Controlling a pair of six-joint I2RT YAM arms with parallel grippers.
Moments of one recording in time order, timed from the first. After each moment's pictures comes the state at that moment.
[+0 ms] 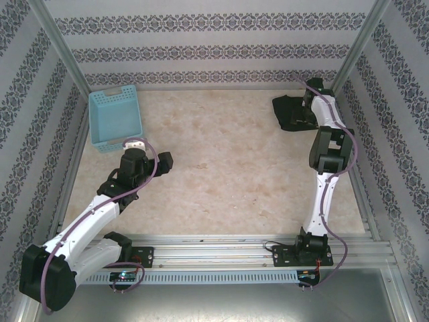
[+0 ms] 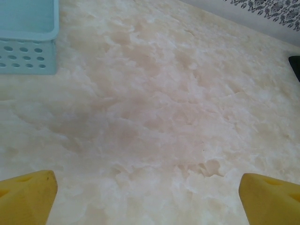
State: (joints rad) left arm -0.34 0.96 0.59 -0.22 -0.14 -0.50; right arm -0.17 2.38 2.10 -0.97 0.15 0.12
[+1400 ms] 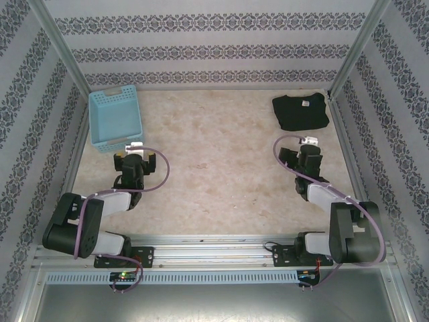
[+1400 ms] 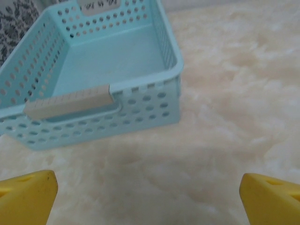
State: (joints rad) left arm -0.15 1.39 0.34 0.65 -0.40 0.03; right arm 0.00 1.30 0.43 0.35 0.15 0.17
